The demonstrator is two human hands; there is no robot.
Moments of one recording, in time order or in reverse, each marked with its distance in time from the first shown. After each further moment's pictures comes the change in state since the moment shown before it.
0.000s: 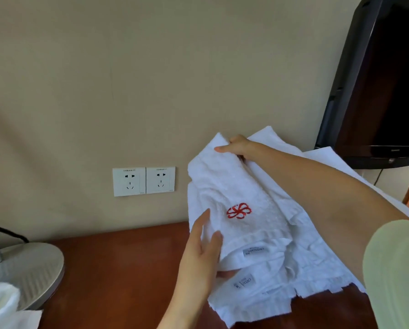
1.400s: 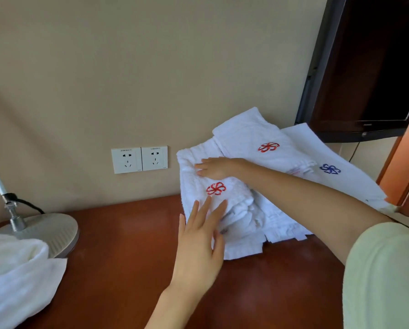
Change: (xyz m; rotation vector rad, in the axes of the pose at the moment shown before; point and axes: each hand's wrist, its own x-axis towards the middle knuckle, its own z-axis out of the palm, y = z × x) left_hand -0.061 -0.020 0.007 0.741 -0.053 0.433; right_hand -0.120 0.026 0.058 -1.004 -0.374 -0.238
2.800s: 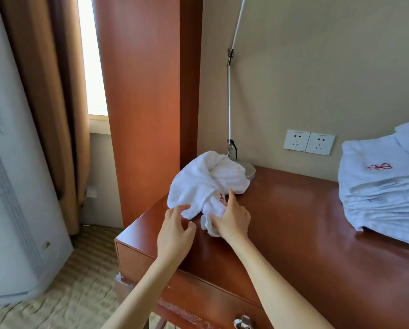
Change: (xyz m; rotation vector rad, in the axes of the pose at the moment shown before) left_hand -0.318 -0.020 -0.169 0.256 0.684 -0.825; right_hand -0.201 -0.385 0.157 0.820 0.443 -0.274
